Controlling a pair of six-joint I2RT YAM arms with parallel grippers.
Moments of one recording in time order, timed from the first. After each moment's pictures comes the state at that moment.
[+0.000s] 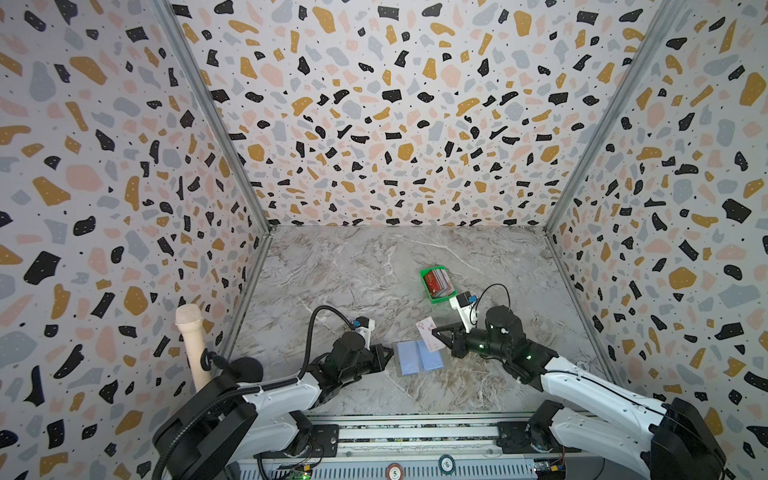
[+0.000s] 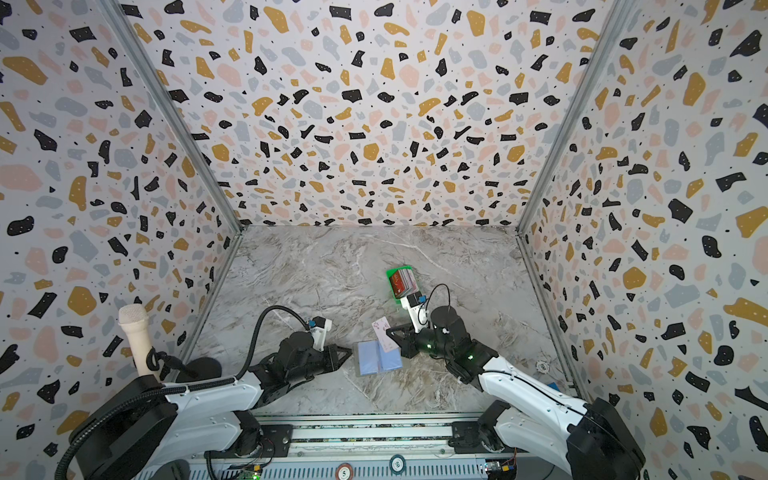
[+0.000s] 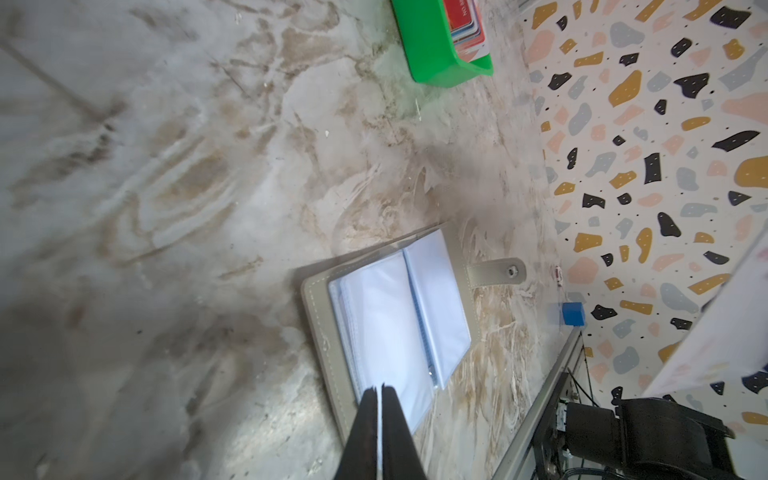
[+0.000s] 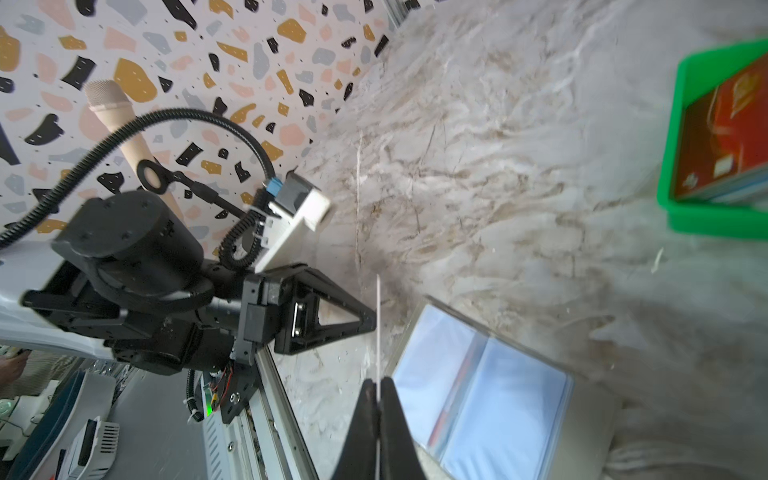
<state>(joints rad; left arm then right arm) -0.73 1.20 0.21 0.41 0.23 -0.89 0.75 1.00 0.42 0.16 -0.39 0.52</state>
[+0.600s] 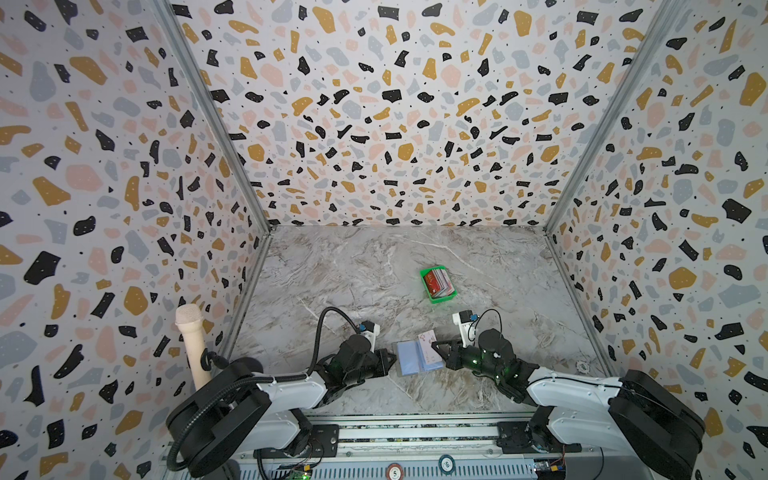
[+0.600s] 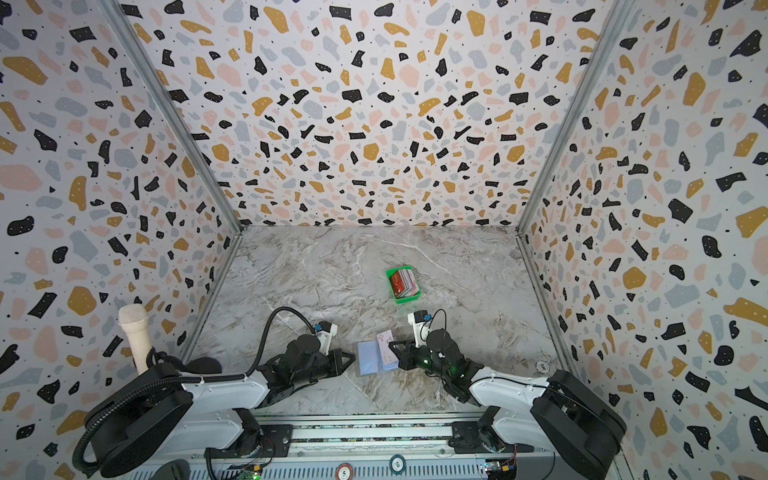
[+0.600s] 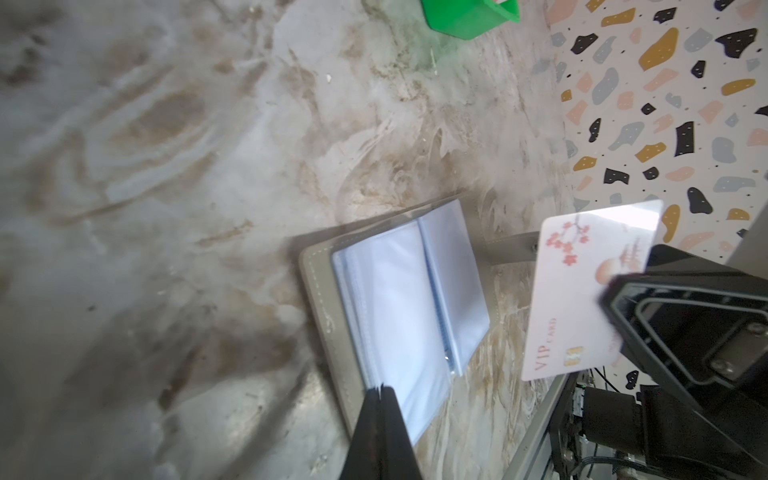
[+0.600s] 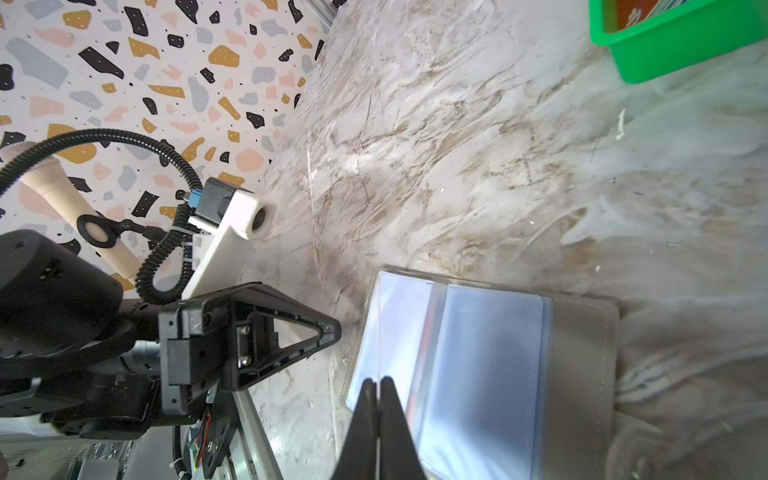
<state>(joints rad) -0.79 1.26 0.22 0.45 0.22 -0.91 0.80 1.19 0.22 0.59 -0.23 0.75</state>
